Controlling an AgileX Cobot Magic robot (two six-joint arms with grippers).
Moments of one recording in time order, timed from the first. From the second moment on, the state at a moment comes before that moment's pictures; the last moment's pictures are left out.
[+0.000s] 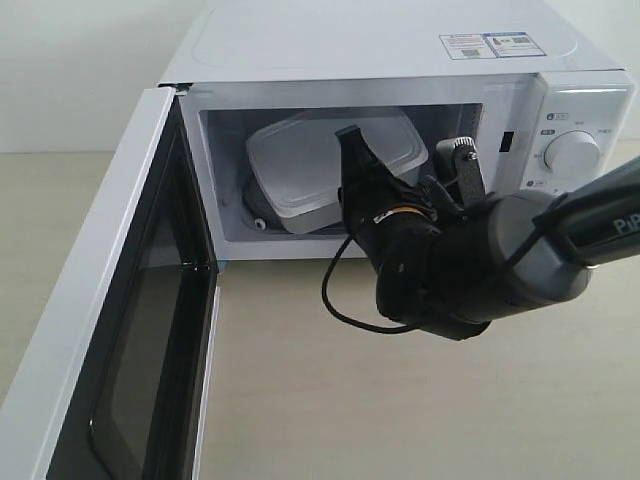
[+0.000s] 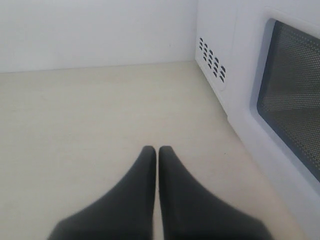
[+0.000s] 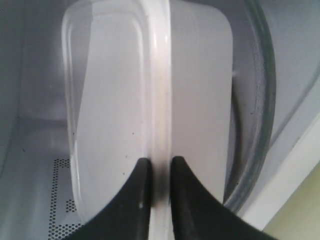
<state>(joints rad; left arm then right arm) 0.05 0.00 0.00 0.02 0.31 0.01 0.66 1.96 -0.95 0.86 -0.76 0.79</state>
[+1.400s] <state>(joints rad) 0.05 0.00 0.00 0.02 0.31 0.01 0.65 1.83 -0.78 0.54 -0.71 0.27</state>
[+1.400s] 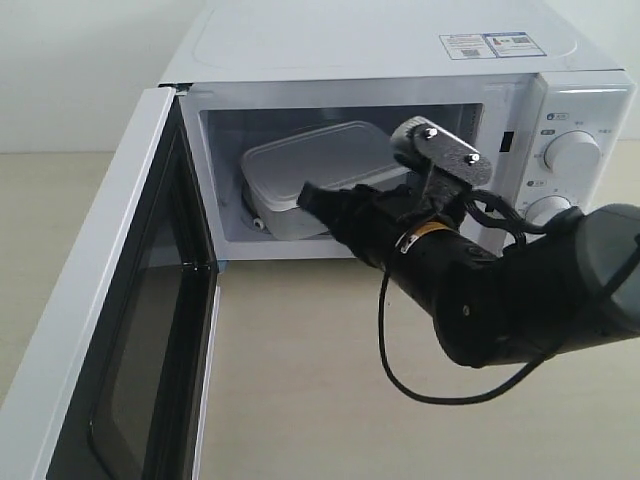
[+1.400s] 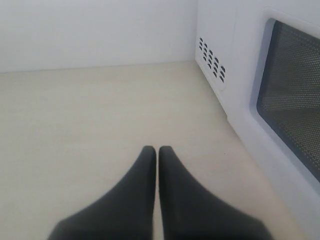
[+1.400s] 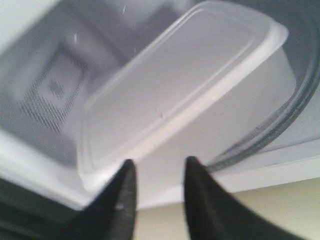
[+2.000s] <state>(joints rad) 0.05 0.00 0.00 0.02 0.31 0.01 0.65 2.02 -0.90 0.39 -0.80 -0.05</state>
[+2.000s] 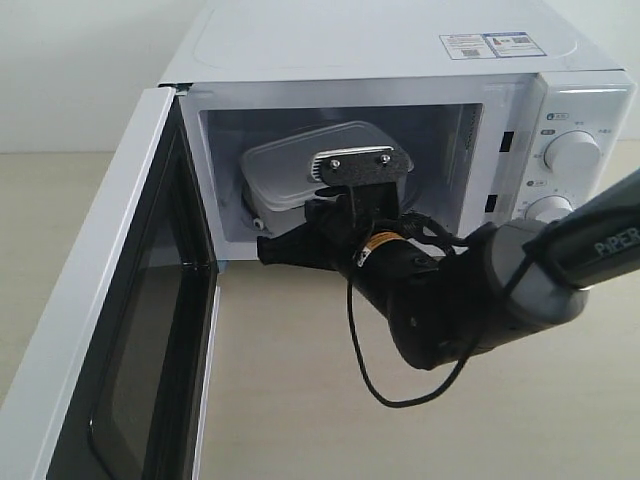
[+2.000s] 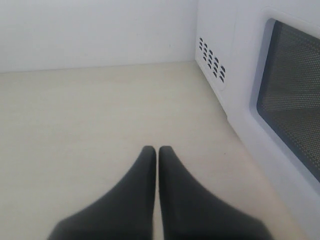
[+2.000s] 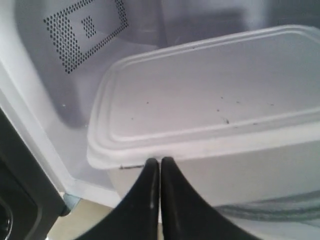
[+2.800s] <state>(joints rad) 0.05 0.00 0.00 0.02 0.31 0.01 0.59 2.09 -1.01 0.43 -0.67 -0.07</state>
